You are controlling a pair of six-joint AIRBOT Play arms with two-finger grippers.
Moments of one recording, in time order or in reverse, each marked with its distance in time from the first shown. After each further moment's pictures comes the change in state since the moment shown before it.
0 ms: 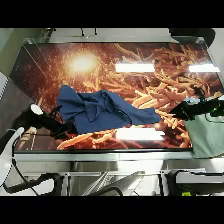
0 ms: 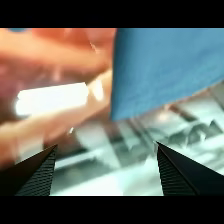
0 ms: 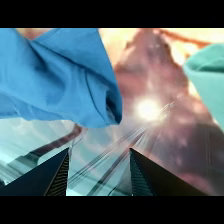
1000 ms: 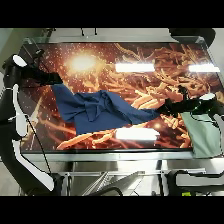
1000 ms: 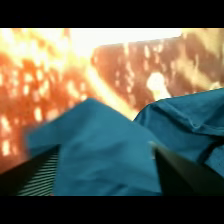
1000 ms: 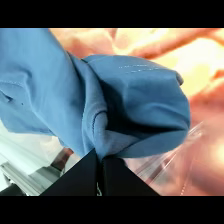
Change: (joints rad) left arm 0.074 -0.615 1.281 0.129 -0.106 0.120; right arm 0.190 0.006 -0.079 0.171 -0.154 0.024
